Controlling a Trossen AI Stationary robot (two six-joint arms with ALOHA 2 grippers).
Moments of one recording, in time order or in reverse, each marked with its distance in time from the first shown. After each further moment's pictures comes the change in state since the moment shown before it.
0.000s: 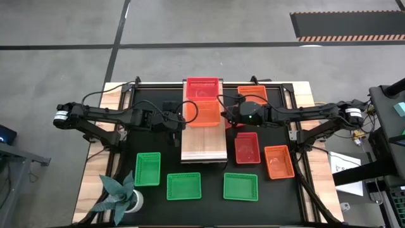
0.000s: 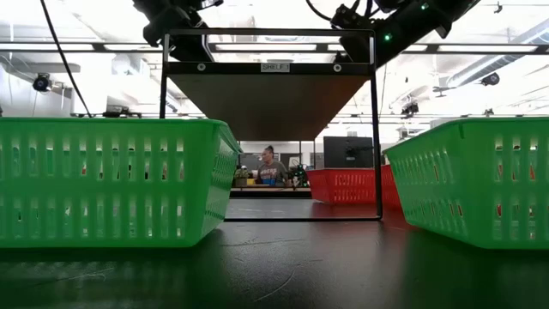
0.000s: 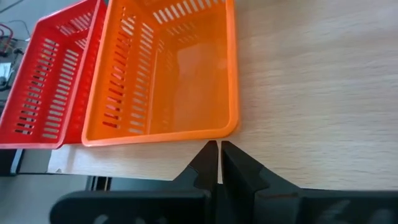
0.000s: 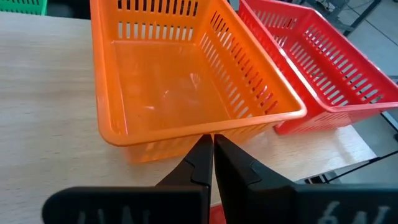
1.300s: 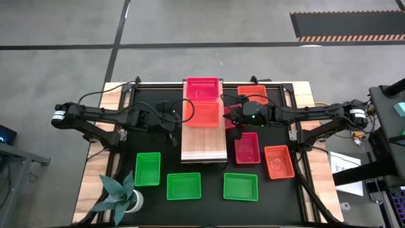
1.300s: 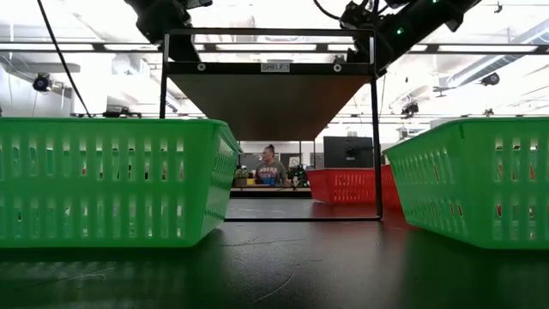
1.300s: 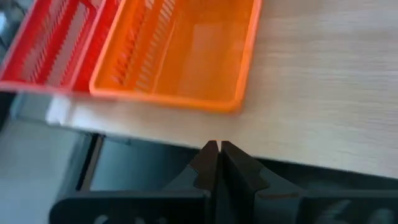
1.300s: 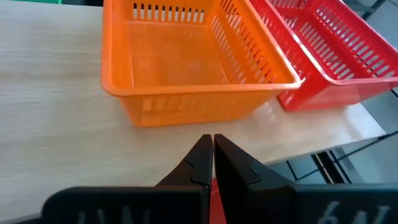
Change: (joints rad) left arm -0.029 -0.037 0.016 -0.128 -0.037 -0.220; right arm 0.005 -0.066 -0.001 -0.120 -0.039 0.052
